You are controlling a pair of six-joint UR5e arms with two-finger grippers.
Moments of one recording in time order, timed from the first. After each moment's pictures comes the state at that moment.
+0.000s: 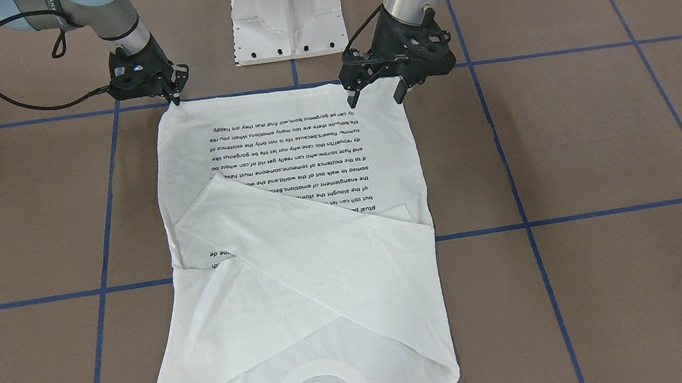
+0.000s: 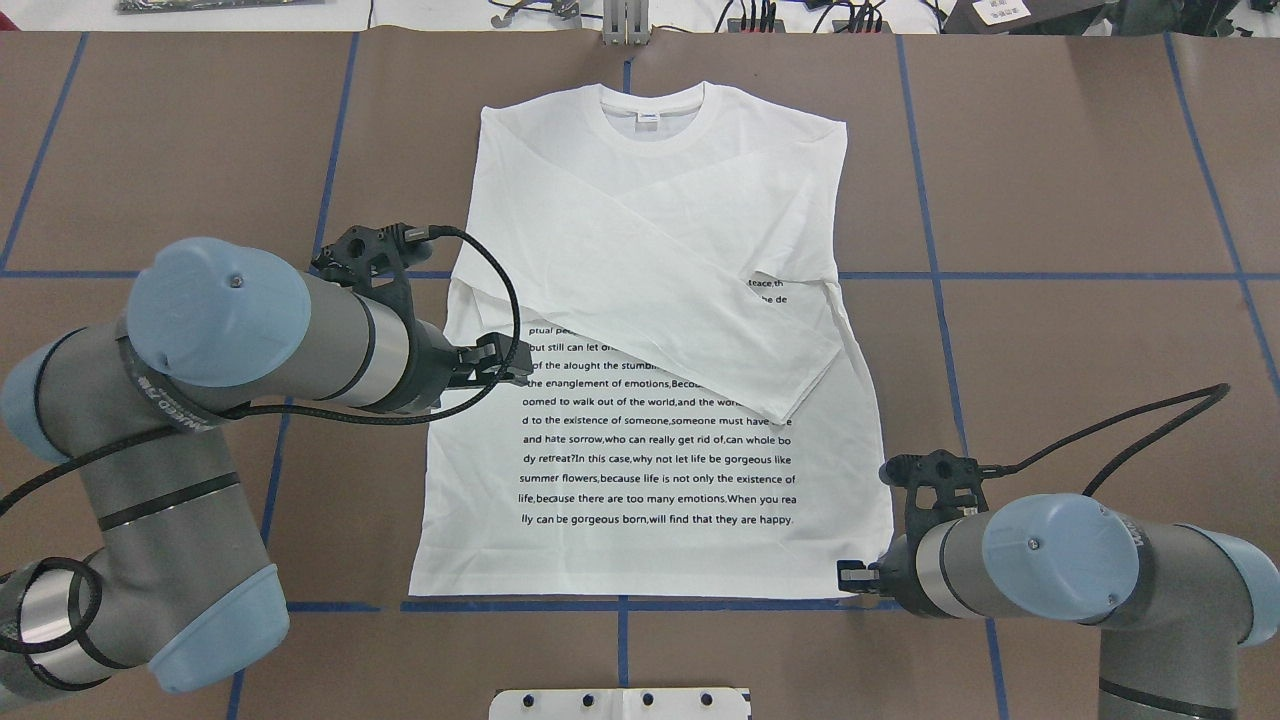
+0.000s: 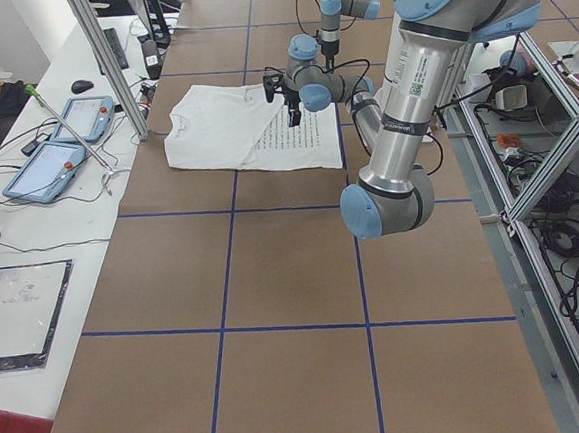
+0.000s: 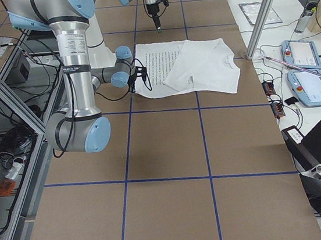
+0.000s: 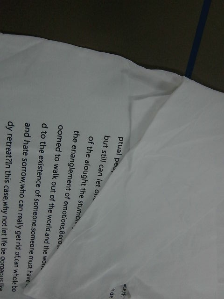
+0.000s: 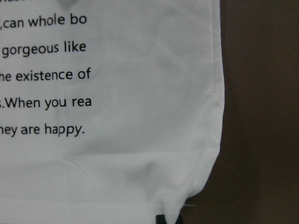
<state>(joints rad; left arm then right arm) -0.53 -1.99 -2.01 -1.76 -1.84 -1.48 0.25 -1.55 2.09 -1.25 1.75 1.45</state>
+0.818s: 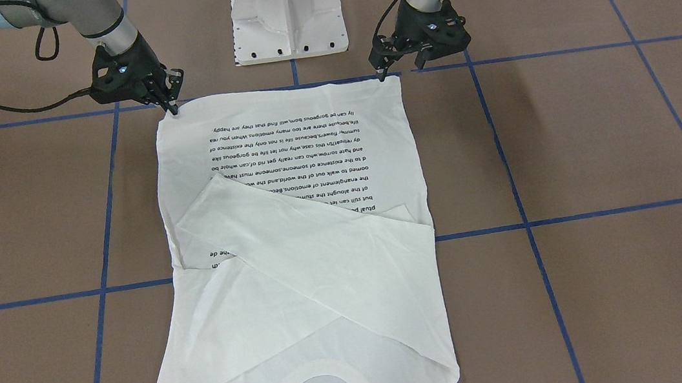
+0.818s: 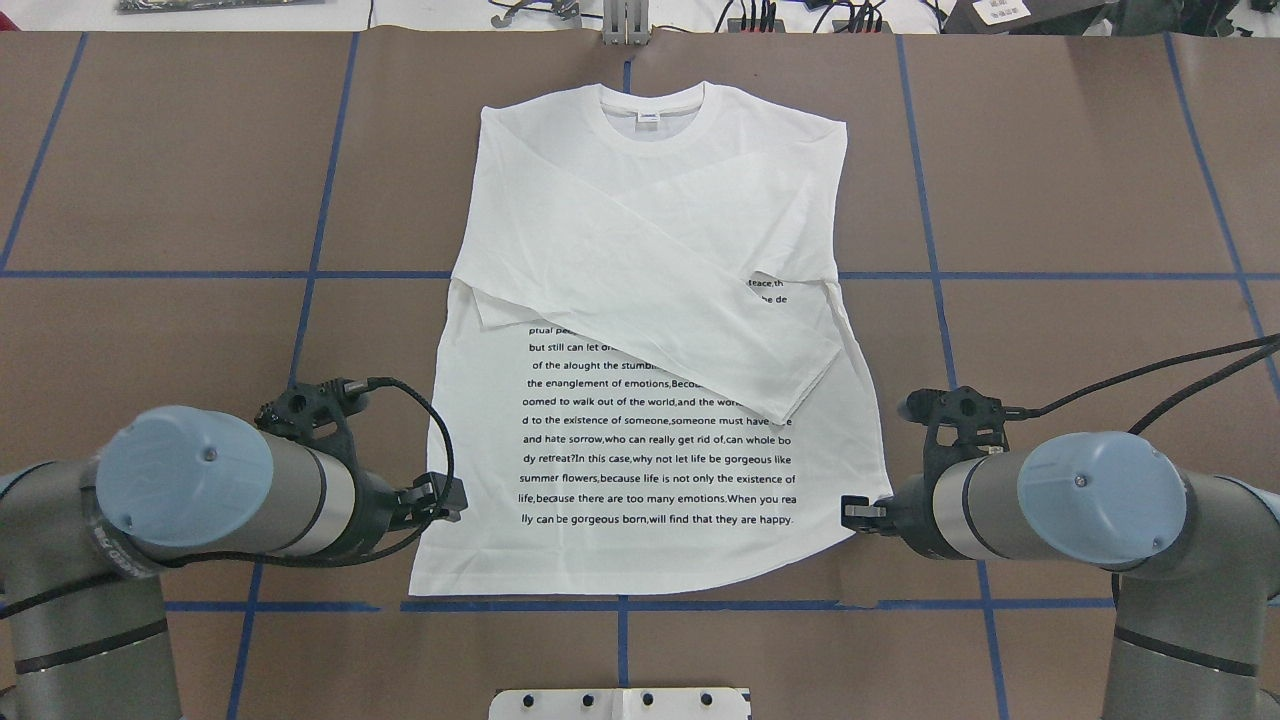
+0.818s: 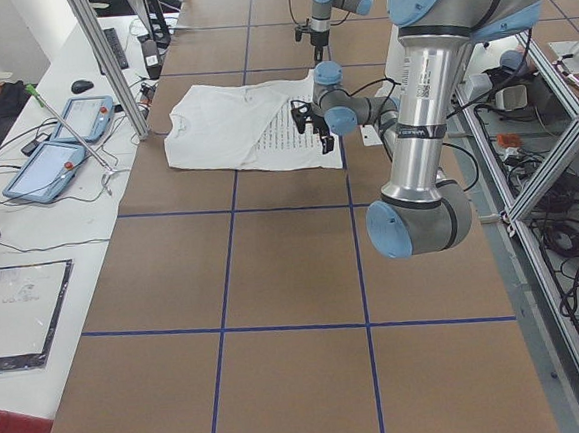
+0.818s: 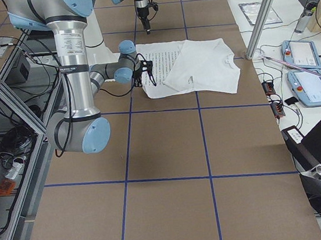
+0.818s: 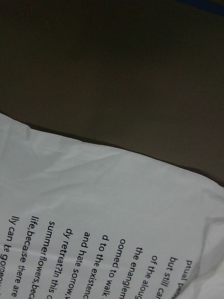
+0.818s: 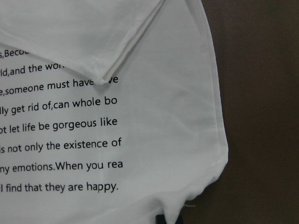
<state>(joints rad) -0.33 -1.79 -2.09 -1.74 -1.80 -1.68 0.35 -1.53 2.12 -1.25 1.76 1.45</state>
